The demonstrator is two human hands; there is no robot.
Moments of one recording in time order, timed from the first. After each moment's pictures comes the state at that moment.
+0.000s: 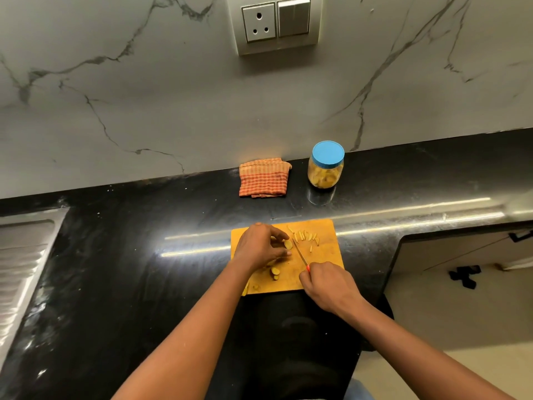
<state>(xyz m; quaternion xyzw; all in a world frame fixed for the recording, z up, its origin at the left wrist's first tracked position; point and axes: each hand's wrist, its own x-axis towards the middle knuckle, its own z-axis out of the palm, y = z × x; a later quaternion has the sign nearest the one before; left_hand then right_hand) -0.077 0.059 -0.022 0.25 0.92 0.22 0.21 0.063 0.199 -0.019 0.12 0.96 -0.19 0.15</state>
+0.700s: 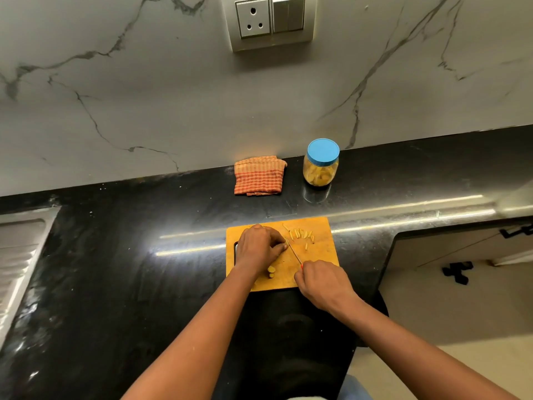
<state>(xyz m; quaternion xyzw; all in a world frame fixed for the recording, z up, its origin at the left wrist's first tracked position) -0.061 0.066 -0.033 0.25 0.94 0.18 0.10 0.063 0.197 -0.010 0.07 0.98 -0.14 0.16</state>
